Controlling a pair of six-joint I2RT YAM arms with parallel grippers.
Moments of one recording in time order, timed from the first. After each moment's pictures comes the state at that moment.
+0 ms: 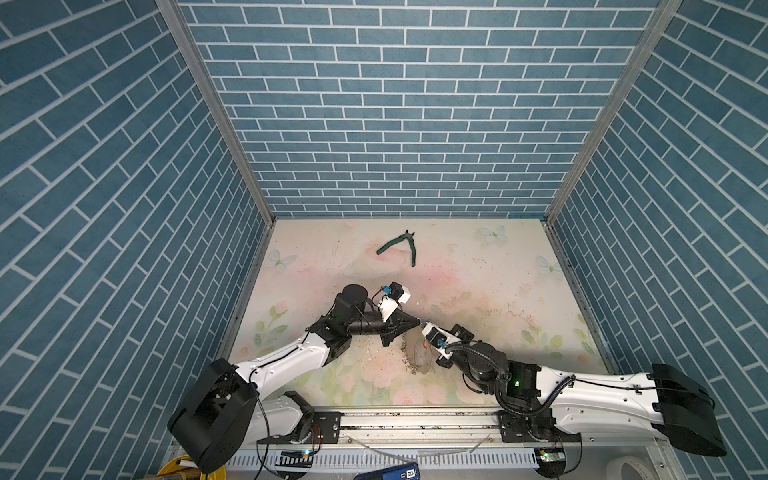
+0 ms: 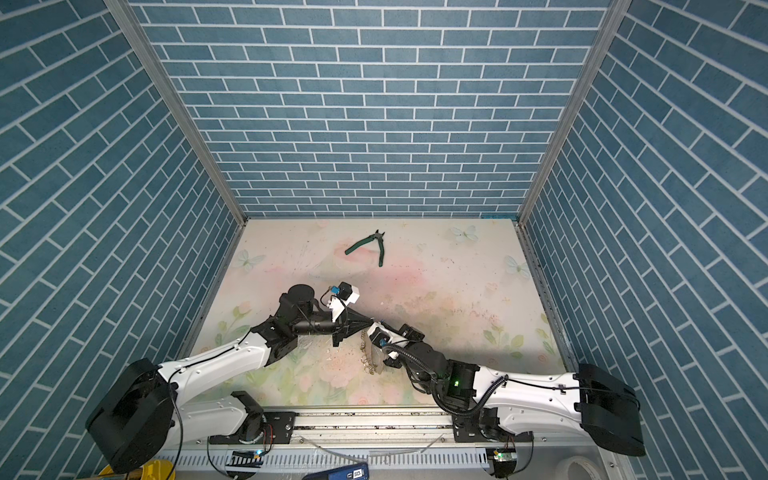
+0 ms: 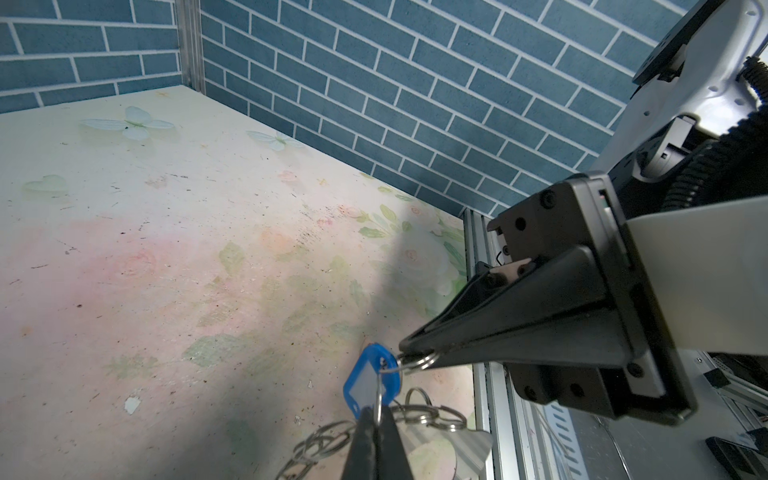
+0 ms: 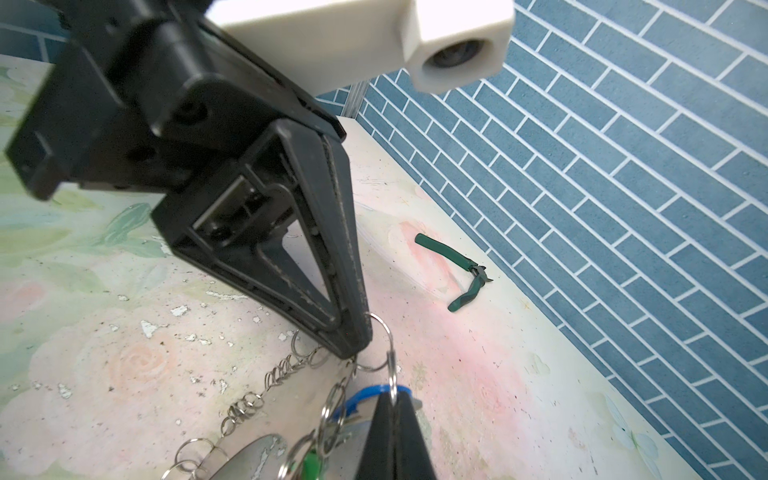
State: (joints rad) left arm -0.64 1.22 0.53 0.34 0.77 -0.10; right arm 1.32 1.01 0.39 0.38 0.55 -0.36
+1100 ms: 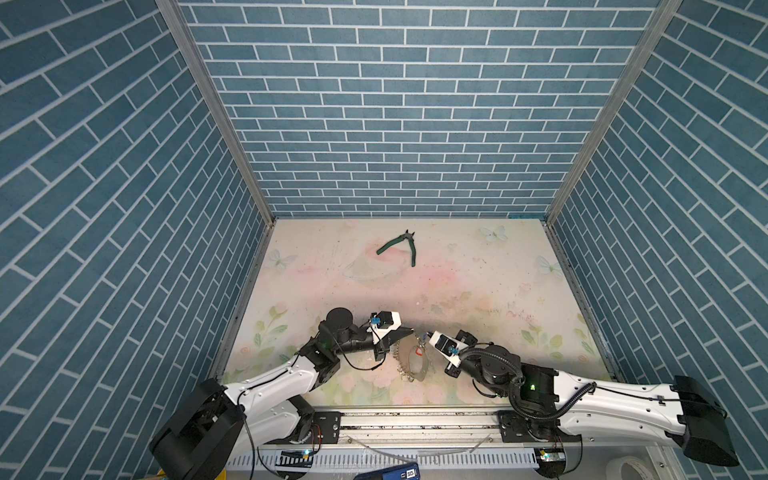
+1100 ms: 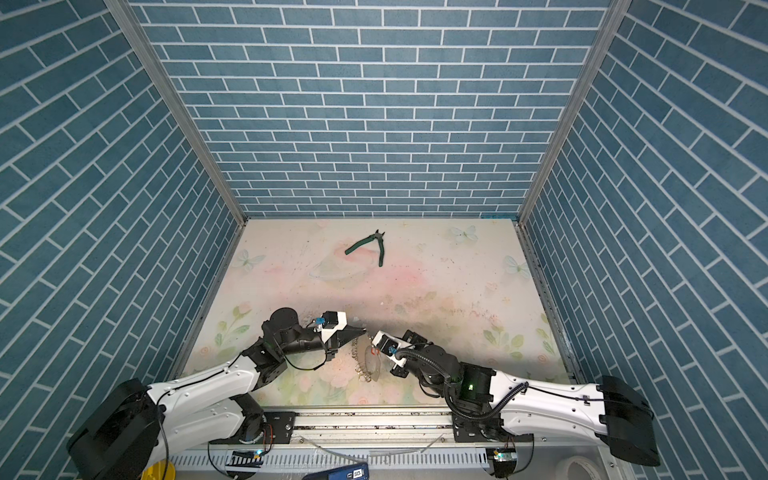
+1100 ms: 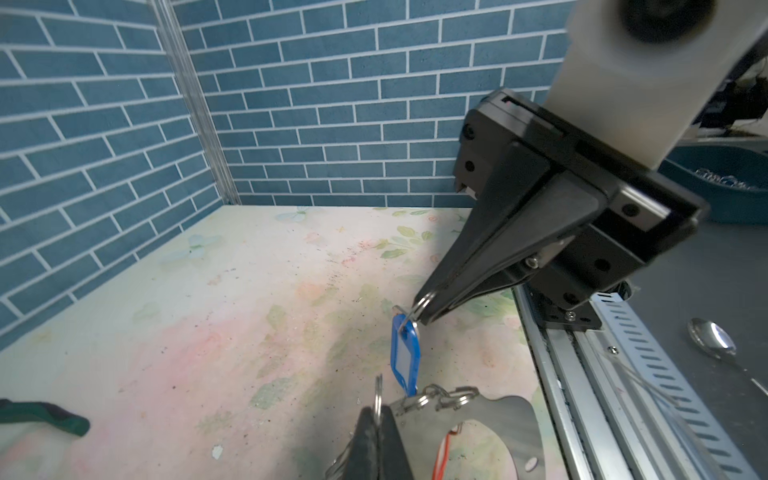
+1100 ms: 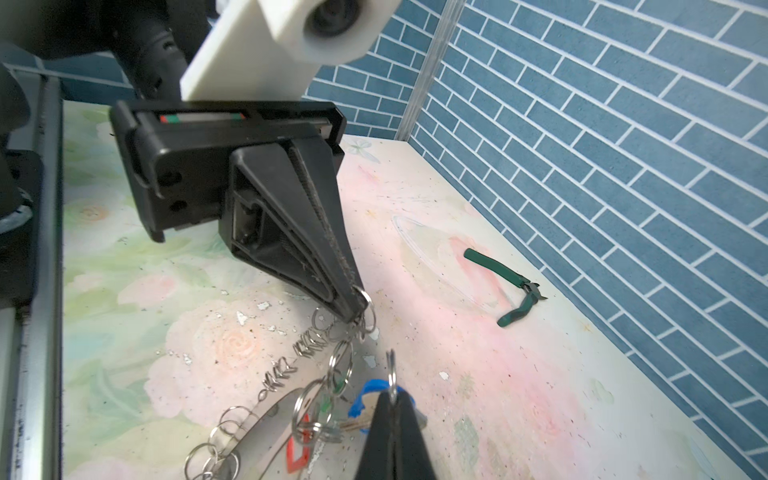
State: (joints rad) left arm -0.69 1.07 0.28 0.63 0.69 0.22; right arm 1.32 0.83 0.36 0.24 0.35 -0.29
